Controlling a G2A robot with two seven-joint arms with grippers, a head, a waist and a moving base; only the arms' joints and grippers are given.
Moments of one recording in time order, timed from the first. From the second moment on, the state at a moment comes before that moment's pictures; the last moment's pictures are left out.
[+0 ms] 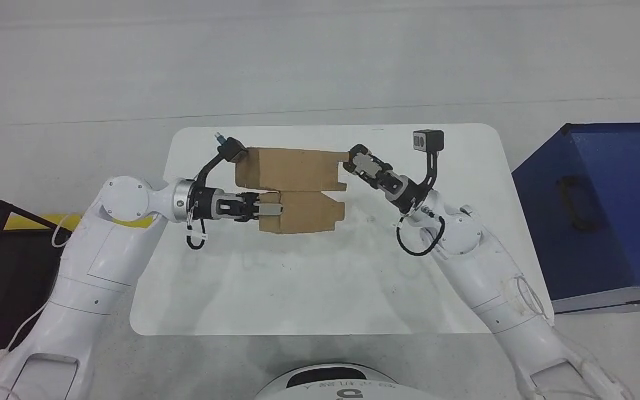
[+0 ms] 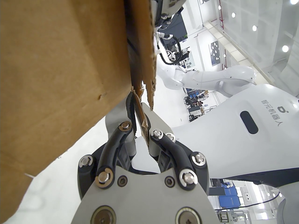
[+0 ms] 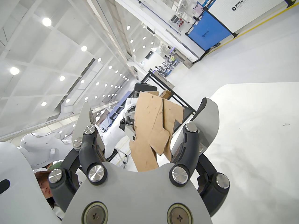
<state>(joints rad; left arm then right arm) 1.04 -0.92 -1.11 -1.48 -0.53 -0.47 -1.35 -1.21 -1.17 1.11 -1.47 0.18 -0.70 0.44</state>
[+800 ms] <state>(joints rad) 1.03 -0.90 -1.09 -1.49 -0.55 -0.46 -1.36 -1.21 -1.16 1.11 -1.46 0.18 -0.70 0.46</state>
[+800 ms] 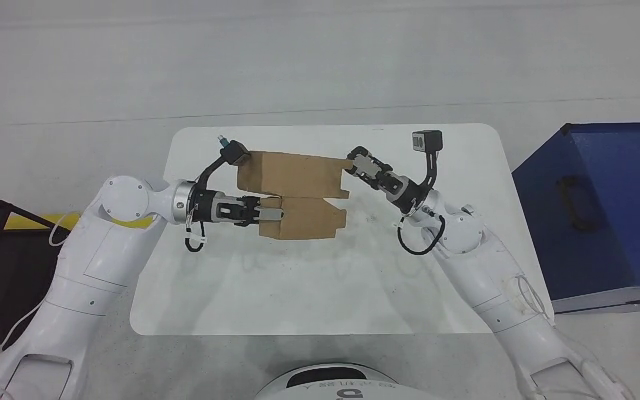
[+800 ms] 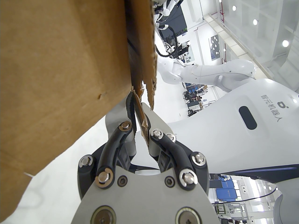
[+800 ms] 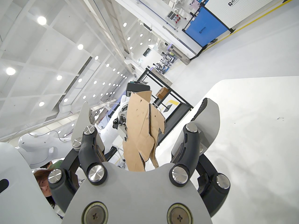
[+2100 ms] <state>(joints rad) 1.00 -0.91 -1.05 -1.48 -0.66 -0.39 -1.43 -1.13 -1.17 1.05 -1.37 0.62 -0.57 1.03</state>
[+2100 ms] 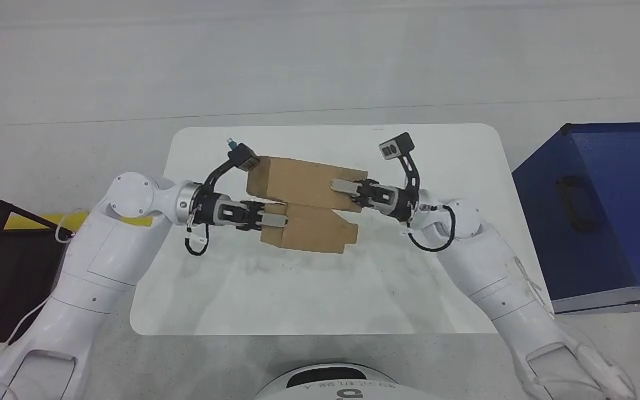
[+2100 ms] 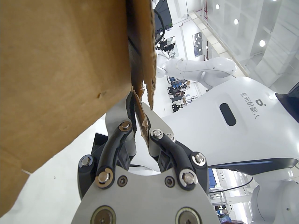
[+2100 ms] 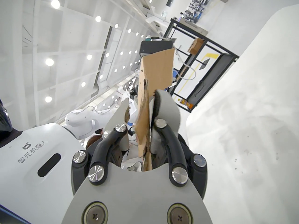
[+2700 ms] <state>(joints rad) 1.02 -0.93 -1.11 -1.32 -0.87 -0.44 -1.38 -1.19 -1.20 1.13 -1.39 0.45 -0.94 0.60</state>
